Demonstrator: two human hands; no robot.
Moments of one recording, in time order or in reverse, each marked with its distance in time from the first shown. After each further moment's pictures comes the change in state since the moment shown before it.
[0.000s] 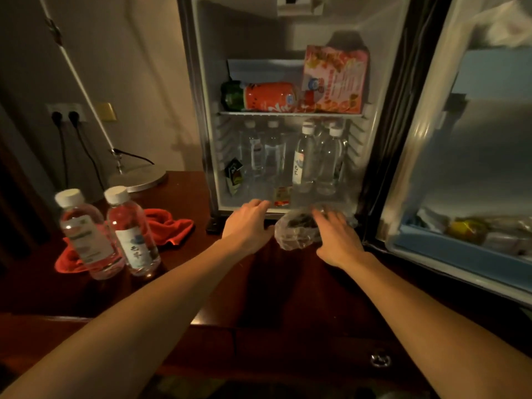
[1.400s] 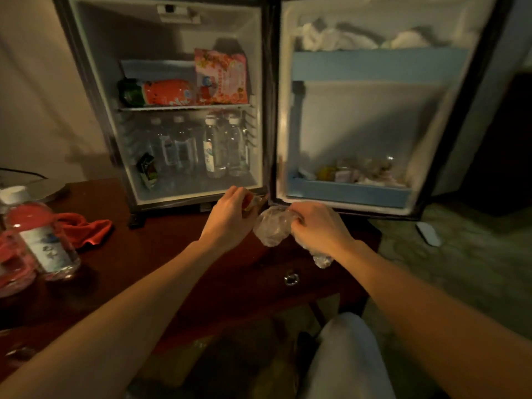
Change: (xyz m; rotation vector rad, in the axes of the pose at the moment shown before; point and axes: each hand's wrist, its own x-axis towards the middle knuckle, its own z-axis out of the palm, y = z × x) left_hand -0.073 0.120 0.010 -0.421 0.219 0.378; right_hand -0.175 0.061 -0.051 0.125 0.298 0.062
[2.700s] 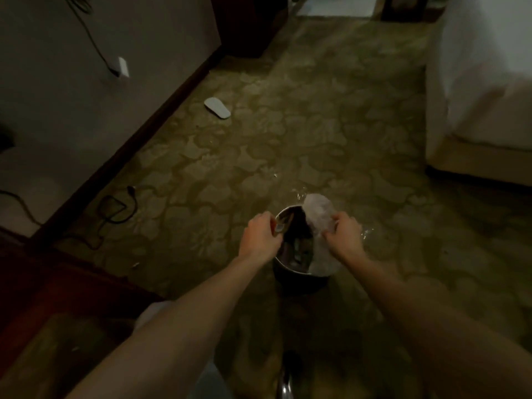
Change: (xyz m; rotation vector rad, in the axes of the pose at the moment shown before) left_hand -0.153 0.349 0.542 -0.232 -1.051 0.158; right_hand -0.459 0.442 0.060 0.230 0.318 1.565
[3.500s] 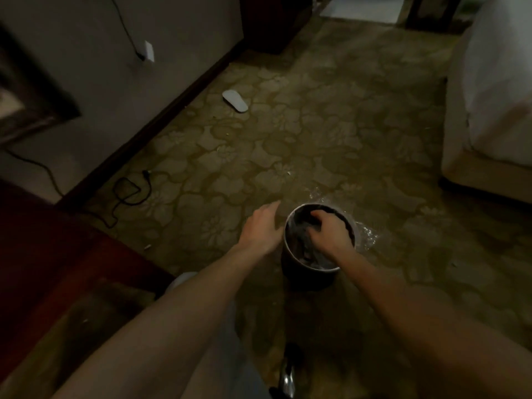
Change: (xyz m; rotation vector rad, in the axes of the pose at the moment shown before) left_hand -0.015 -0.031 -0.040 0.051 -0.046 0.045; right_hand -0.029 -0.058 0.027 -0.190 -0.165 -0.251
